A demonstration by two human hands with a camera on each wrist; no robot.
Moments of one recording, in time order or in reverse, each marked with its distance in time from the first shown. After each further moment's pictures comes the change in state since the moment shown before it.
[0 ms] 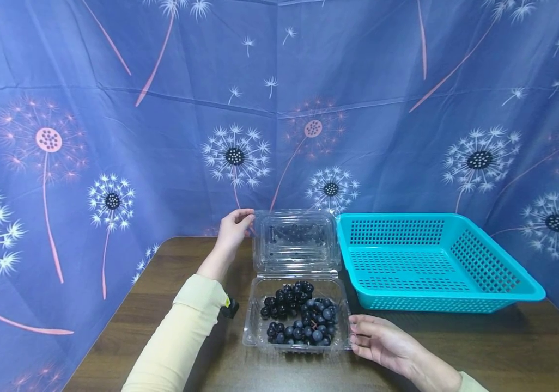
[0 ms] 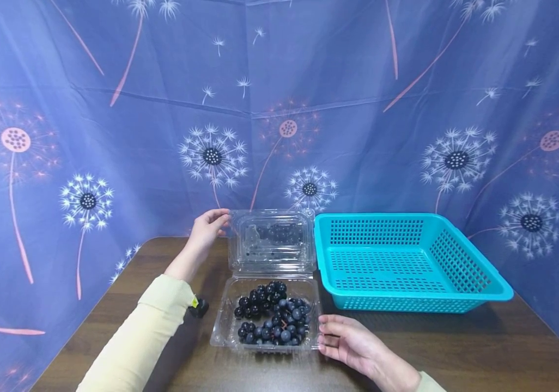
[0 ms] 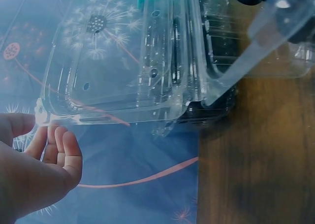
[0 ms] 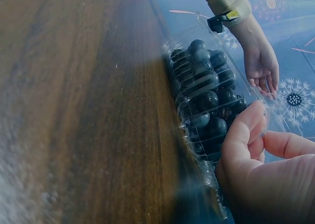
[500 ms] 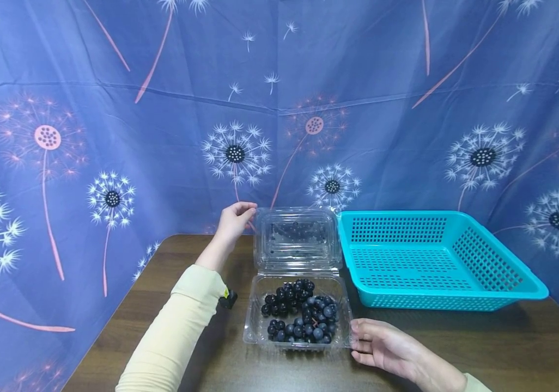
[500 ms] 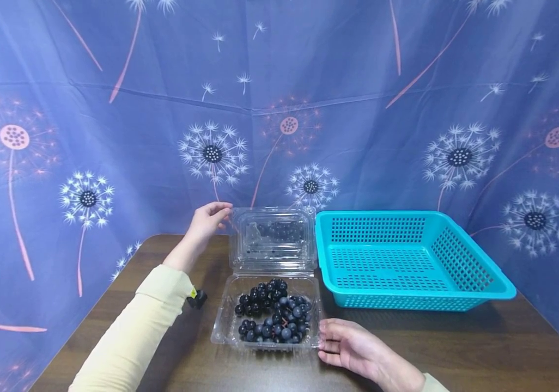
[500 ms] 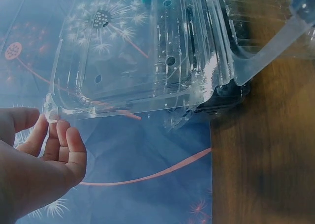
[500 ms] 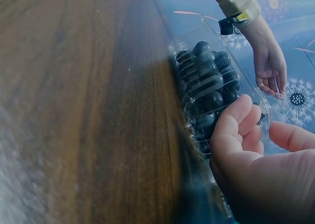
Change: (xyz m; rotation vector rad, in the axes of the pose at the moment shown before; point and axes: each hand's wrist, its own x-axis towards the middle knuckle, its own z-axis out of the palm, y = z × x) left_hand 0.008 0.019 -0.002 0.100 -0.033 -0.010; right_hand -0.002 0.001 0.001 0.009 -0.098 0.055
